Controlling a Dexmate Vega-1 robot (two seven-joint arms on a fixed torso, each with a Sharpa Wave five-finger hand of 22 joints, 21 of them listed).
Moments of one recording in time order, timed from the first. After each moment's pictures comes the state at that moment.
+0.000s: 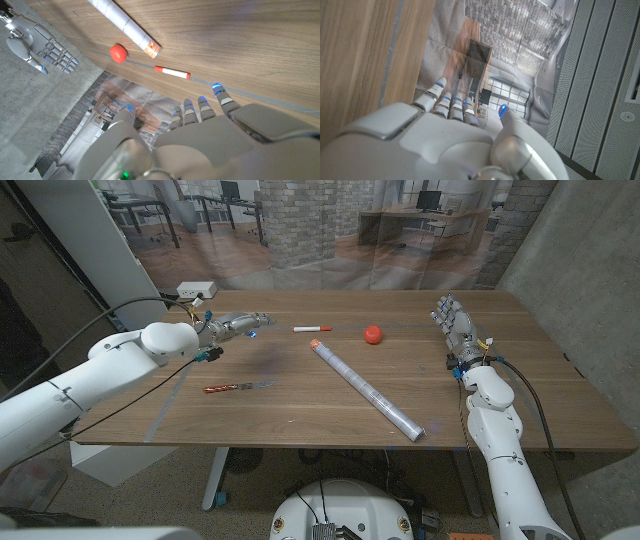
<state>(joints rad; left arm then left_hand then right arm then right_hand) 0.85 1.13 0.38 -1.93 -0.31 0.32 -0.19 0.21 -0.02 0.51 -0.06 0.20 -0.06 0.02 0.20 0.17 -0.03 0.02 0.21 0.19 -0.05 0.09 0.19 0.17 -0.07 0.13 0.42 0.19 -1.03 -0.04 0.20 -1.55 0.17 0.20 0.26 0.13 0.11 0.40 0.08 0.20 0.08 0.09 0.19 0.18 0.09 0.09 0.19 0.18 0.04 0.04 0.18 0.17 0.22 -0.03 0.19 0.17</state>
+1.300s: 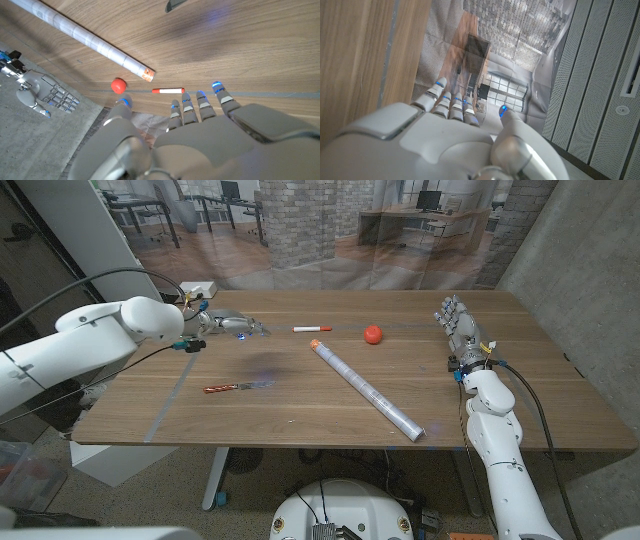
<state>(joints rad) 0.80 1.30 0.38 -2.05 -0.21 0.42 -0.40 0.30 -0.05 0.51 -0.15 0.20 0.05 0.01 0.22 0.18 0.08 0.02 0.25 0.19 0.03 0.06 0.20 0.18 -0.04 0.14 0.41 0.19 -1.06 -0.02 0.21 -1.57 0.17 0.22 0.24 0.13 0.10 0.40 0.08 0.20 0.08 0.09 0.19 0.18 0.09 0.09 0.19 0.18 0.04 0.04 0.18 0.17 0.22 -0.04 0.19 0.17</state>
